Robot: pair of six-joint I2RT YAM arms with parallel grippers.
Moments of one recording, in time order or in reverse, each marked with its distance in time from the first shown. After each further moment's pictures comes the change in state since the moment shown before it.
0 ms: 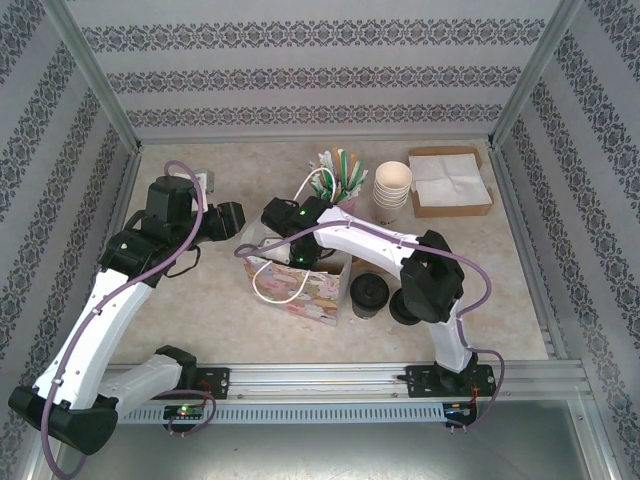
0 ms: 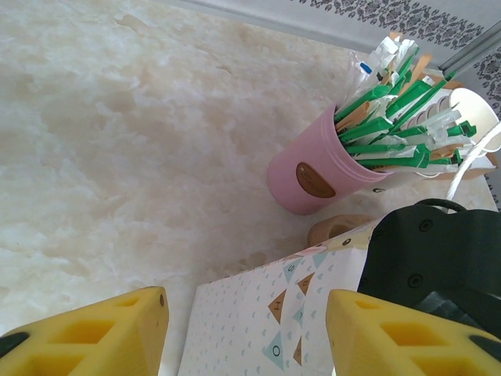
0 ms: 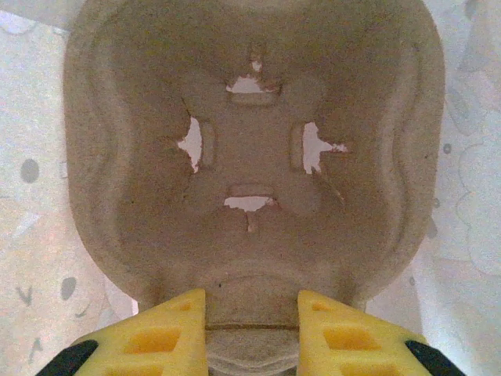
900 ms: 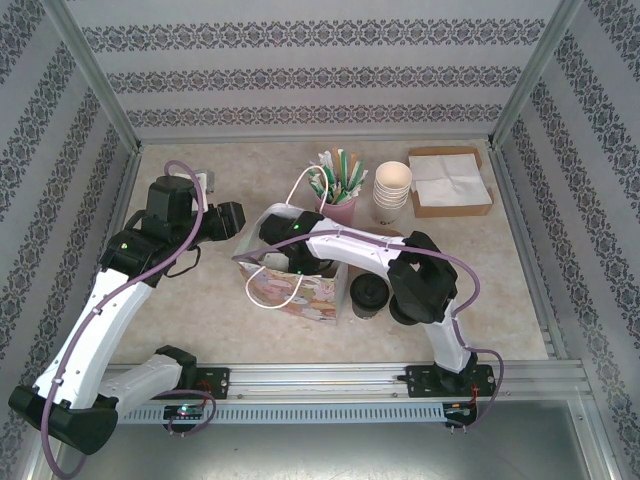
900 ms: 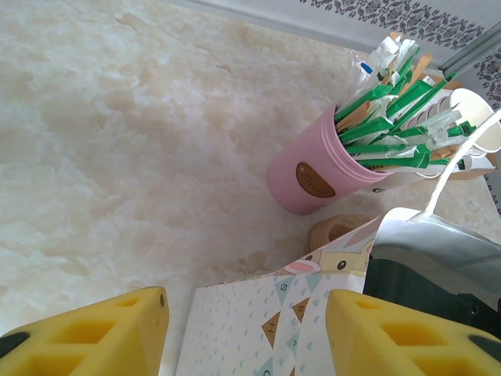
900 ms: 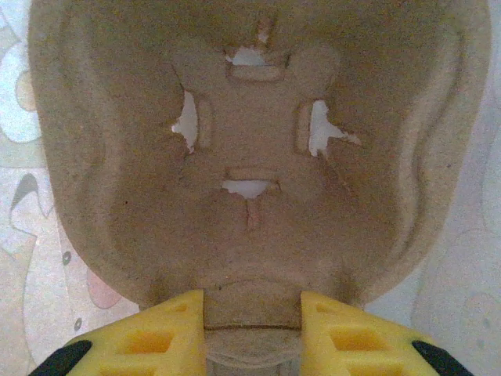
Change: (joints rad) left arm 0.000 0.001 0.000 0.000 0.001 -0.005; right arm 0.033 0.034 -0.096 0.069 0.001 0.035
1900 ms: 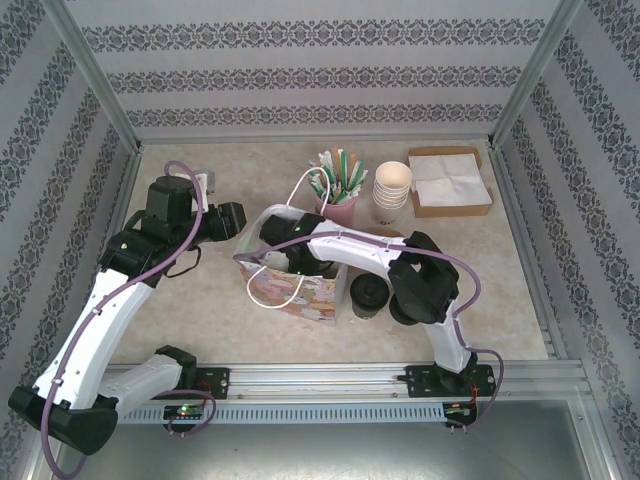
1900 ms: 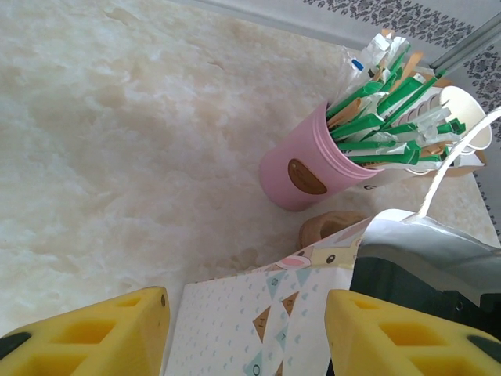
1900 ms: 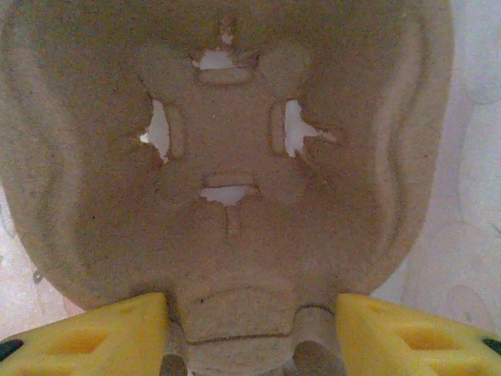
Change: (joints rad) left arm 0.000 -0.002 0.000 0.000 0.027 -0.011; right arm 0.000 -0.016 -0.027 0.054 0.032 0.051
